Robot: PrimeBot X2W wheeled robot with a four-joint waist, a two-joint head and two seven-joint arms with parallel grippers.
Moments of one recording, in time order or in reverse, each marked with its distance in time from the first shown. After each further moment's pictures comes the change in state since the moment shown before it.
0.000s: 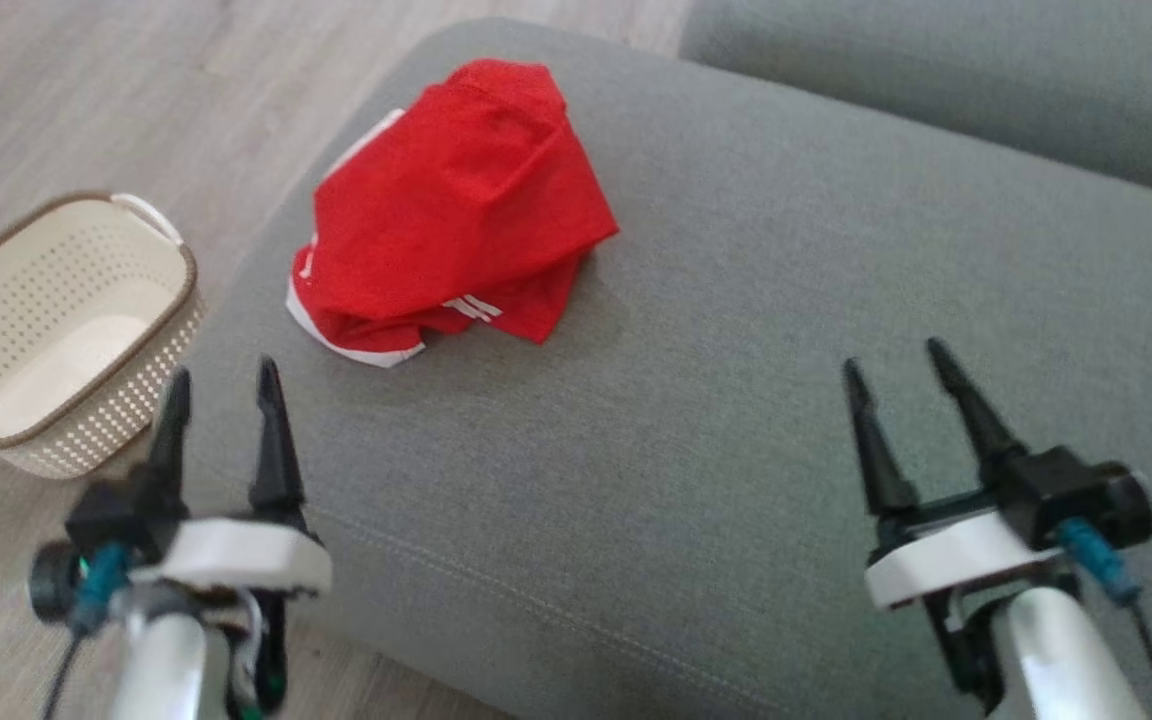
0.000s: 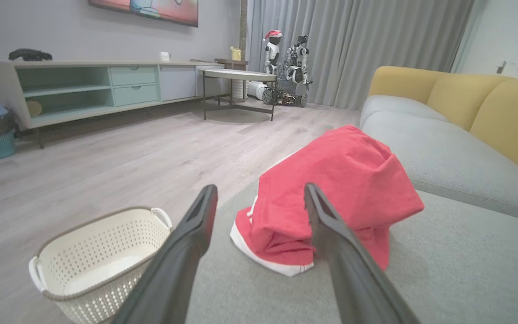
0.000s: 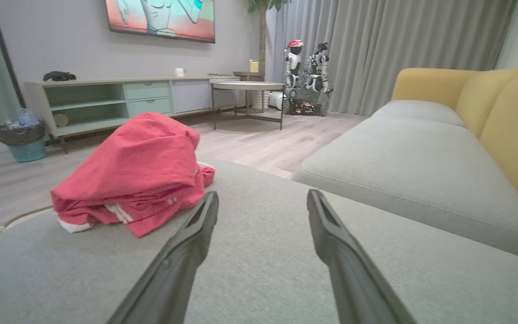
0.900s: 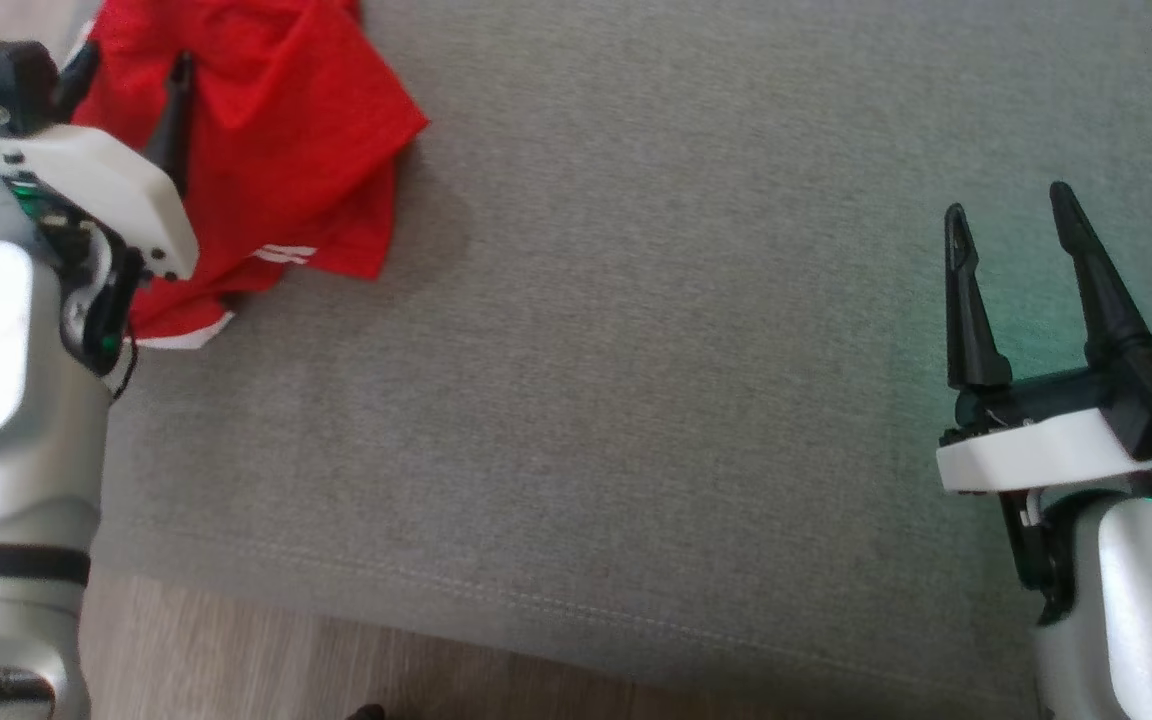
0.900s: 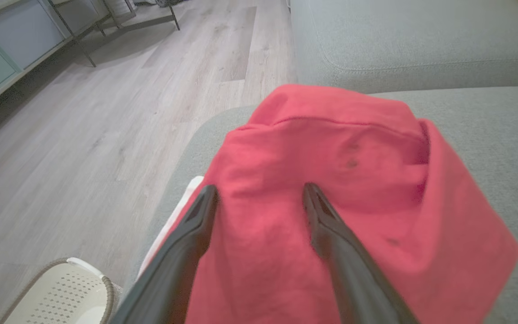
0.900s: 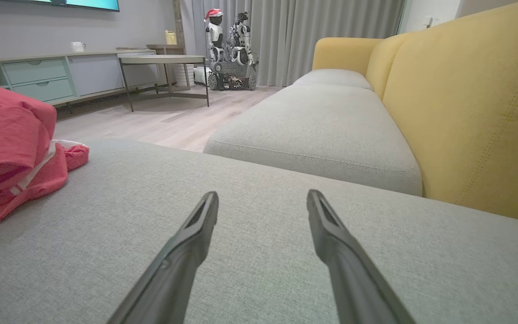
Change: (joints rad) left arm -0.727 0.213 -0.088 0.528 -0.044 -0.221 0.267; right arm -0.101 -0.001 -0.116 -0.228 -0.074 0.000 0.103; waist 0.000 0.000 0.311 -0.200
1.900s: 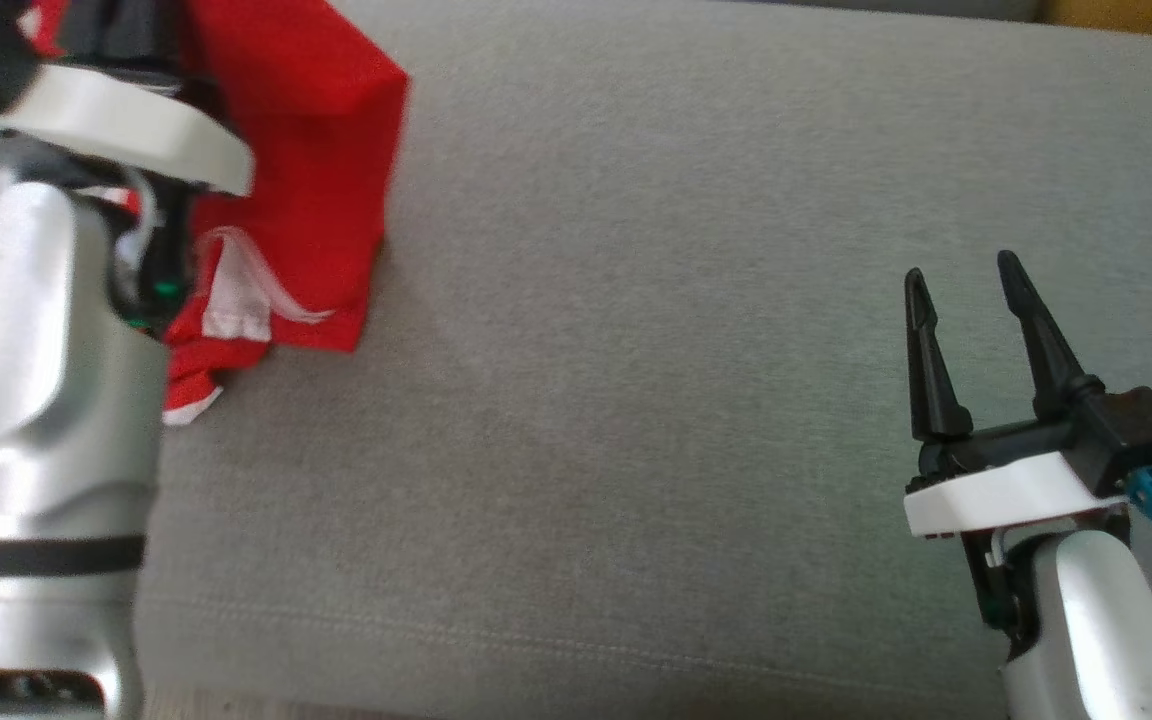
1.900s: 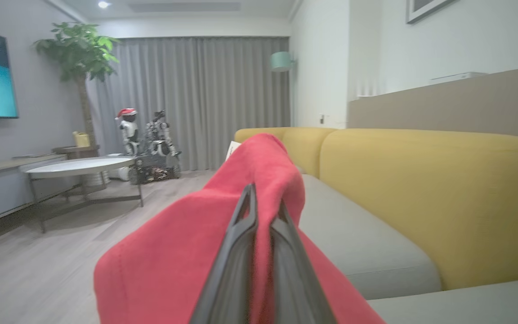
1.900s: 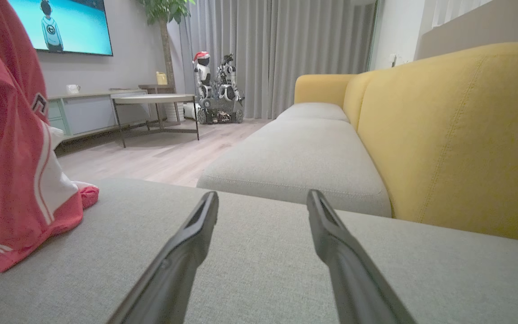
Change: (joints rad) left arm -0.023 -0.062 -0.030 -0.216 -0.074 0.033 -0.238; right arm 0.025 0.001 0.036 0.146 0.083 0.000 -0.094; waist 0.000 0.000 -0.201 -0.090
